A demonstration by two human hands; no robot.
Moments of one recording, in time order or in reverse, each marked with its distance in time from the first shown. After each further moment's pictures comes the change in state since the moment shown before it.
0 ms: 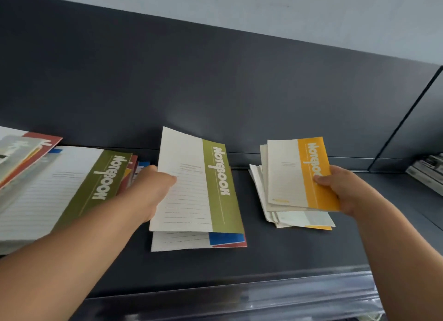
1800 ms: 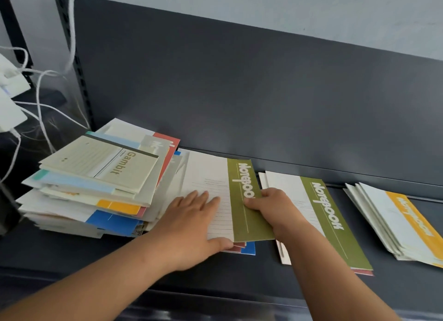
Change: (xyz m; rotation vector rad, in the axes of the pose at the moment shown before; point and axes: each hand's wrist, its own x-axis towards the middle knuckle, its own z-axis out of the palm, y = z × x) left_hand -0.007 -0.074 -0.190 1.237 -0.257 0.454; right_hand -0.138 -0.065 0.338 -0.079 -0.314 -0.042
